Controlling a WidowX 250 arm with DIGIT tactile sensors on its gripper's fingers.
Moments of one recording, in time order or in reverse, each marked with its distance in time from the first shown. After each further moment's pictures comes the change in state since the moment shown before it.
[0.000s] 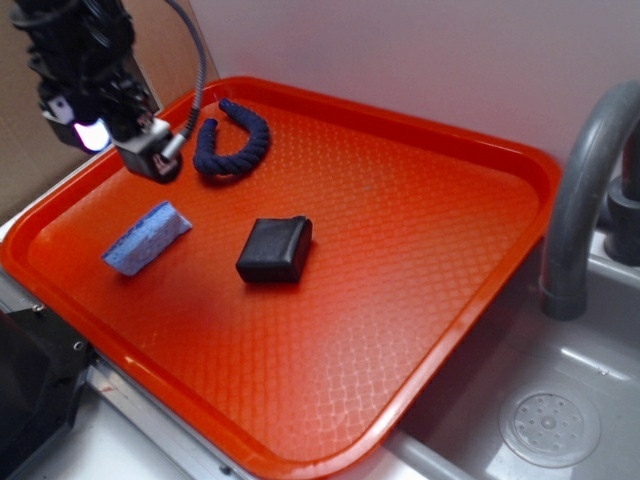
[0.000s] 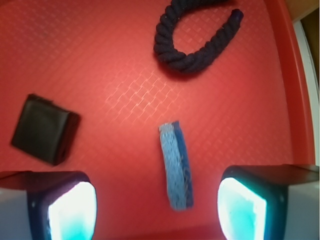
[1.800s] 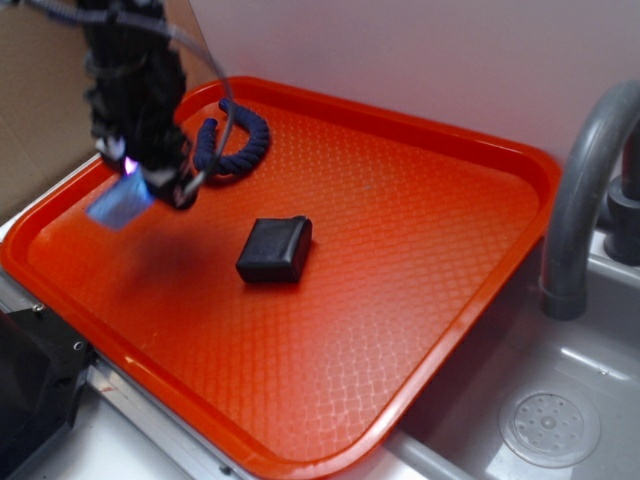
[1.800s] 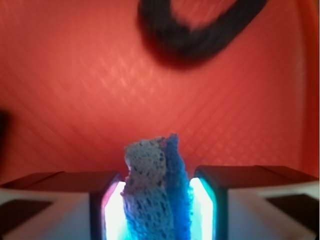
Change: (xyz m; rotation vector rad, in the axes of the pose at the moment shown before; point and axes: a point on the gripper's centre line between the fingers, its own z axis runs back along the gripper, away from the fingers) arm 0.023 0.000 -0.016 0.103 0.099 -0.036
